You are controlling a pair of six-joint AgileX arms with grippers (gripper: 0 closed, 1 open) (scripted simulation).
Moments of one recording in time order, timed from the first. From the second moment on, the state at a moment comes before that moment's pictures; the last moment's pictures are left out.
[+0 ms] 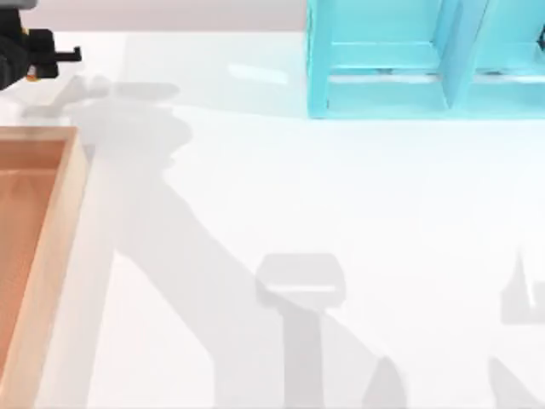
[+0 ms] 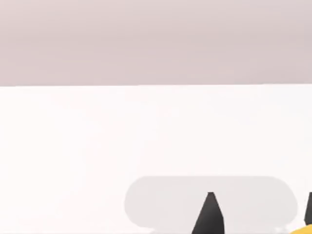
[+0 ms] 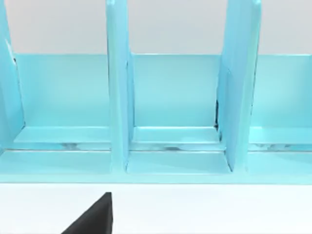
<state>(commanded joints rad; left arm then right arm) 0.09 2.37 1.58 0.30 0.15 0.07 0.00 0.00 0.00 0.00 0.00 0.00</state>
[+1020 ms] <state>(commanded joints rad) 0.23 2.13 1.54 -0.04 0.30 0.28 0.00 0.00 0.00 0.00 0.00 0.00</state>
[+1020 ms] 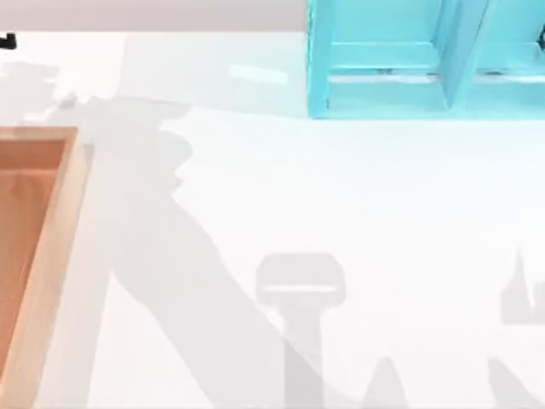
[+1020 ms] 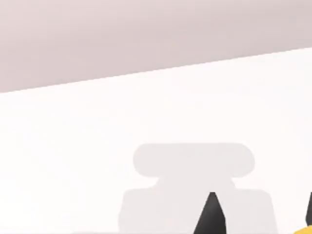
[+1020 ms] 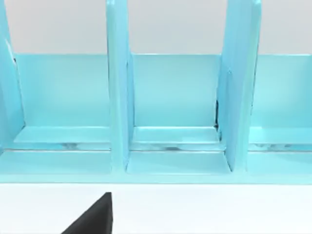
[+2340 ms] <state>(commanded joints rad) 0.85 1.78 1.13 -1.11 1.09 1.76 0.00 0.00 0.00 0.00 0.00 0.00</state>
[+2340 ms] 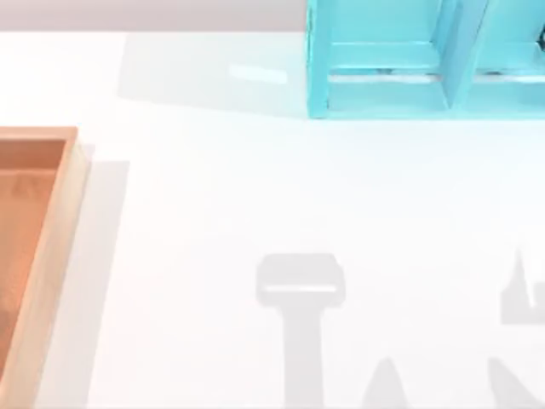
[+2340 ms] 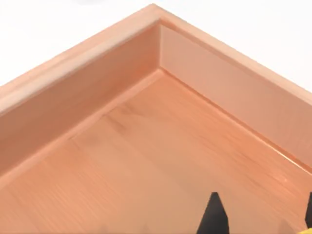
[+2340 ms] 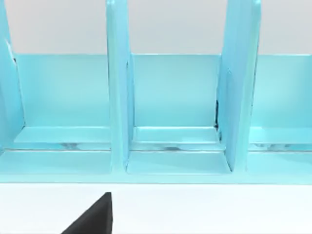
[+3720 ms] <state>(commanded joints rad) 0.70 1.80 0.95 -0.62 1.09 1.43 0.00 0.00 0.00 0.00 0.00 0.00</state>
